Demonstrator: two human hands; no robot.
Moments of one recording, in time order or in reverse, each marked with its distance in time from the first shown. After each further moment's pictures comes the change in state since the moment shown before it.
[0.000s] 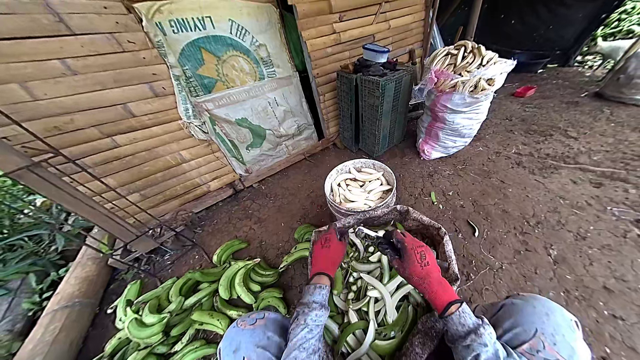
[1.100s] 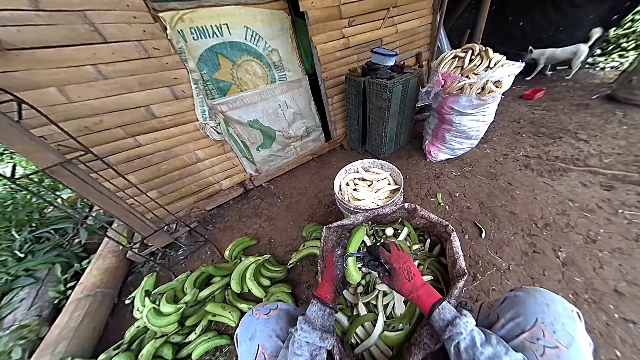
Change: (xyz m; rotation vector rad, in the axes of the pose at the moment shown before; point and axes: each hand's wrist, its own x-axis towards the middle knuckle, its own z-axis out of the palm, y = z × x) left_hand -0.054 -0.033 0.019 -1.252 0.005 0.206; right_hand -0.005 0.000 0.073 0.047 0.144 -0.435
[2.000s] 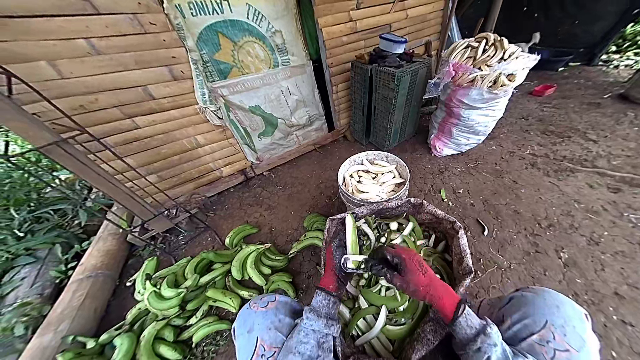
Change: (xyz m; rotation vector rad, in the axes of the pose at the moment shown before) left_hand 0.013 -0.018 -0.006 -0.274 0.028 0.002; right_hand -0.003 -0.006 -0.028 0.338 -0.109 -0.010
